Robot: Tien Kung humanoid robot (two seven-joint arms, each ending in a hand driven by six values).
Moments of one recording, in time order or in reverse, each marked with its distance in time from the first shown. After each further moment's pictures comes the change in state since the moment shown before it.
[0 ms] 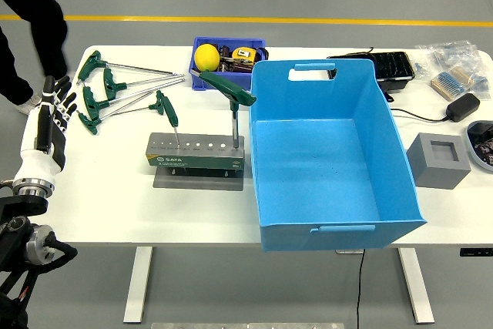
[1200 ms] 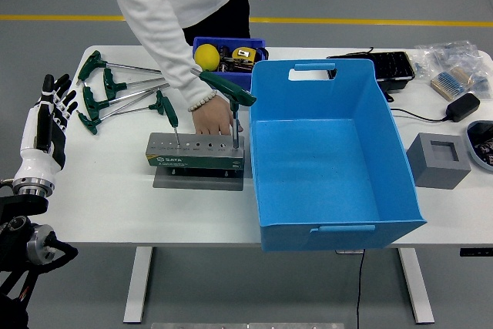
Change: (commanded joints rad) left arm -0.001 0.002 0.004 -0.003 -0.005 0.003 -0.014; right arm -0.001 0.000 0.007 0.000 -0.005 -0.002 -0.002
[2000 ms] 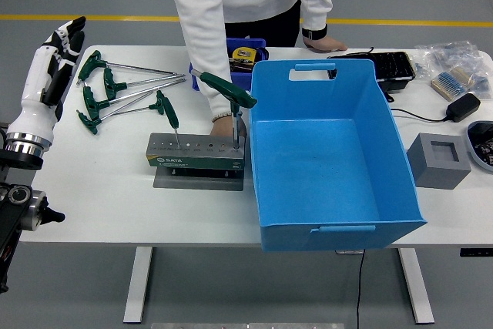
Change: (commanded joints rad) left arm -0.179 0.101 0.081 -0.155 0.456 -0.054 0.070; right arm -0.005 0.002 0.004 0.000 0.004 -0.002 0.000
